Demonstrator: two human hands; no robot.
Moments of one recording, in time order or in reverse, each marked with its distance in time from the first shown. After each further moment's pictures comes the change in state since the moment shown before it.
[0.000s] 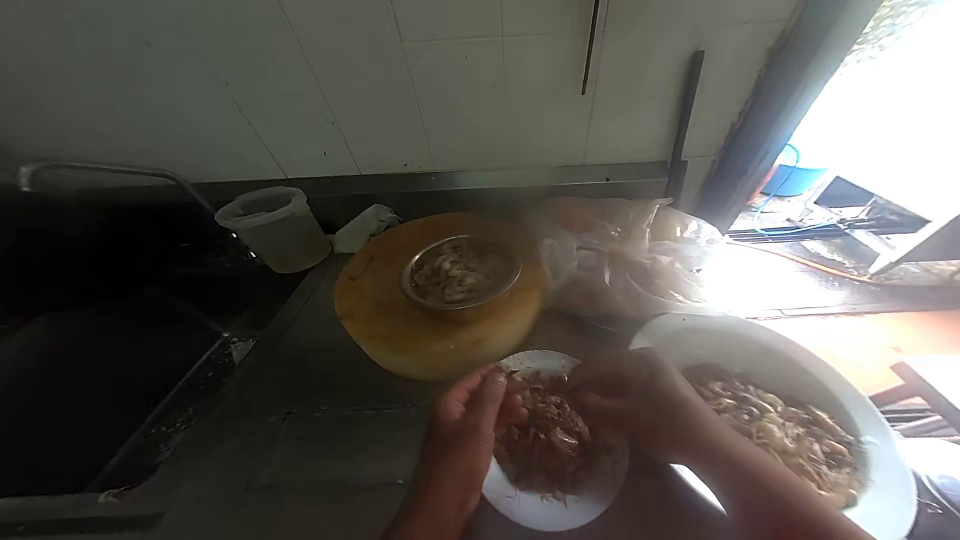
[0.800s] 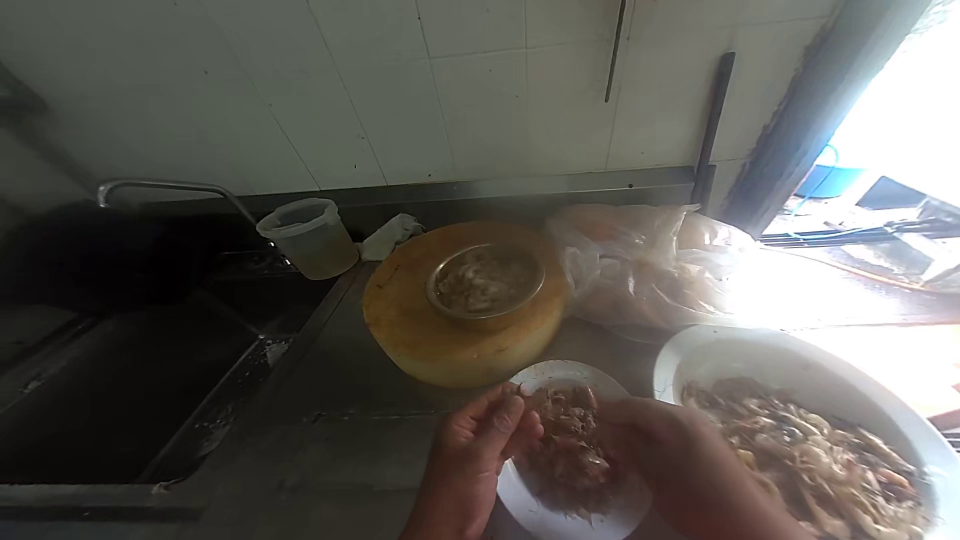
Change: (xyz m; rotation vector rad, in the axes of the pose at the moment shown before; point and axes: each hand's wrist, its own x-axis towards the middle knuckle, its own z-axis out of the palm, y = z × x) left_hand -0.007 -0.002 -0.020 -0.187 -0.045 -0.050; right_hand -0.028 0.021 0.024 -0.245 0.131 -0.035
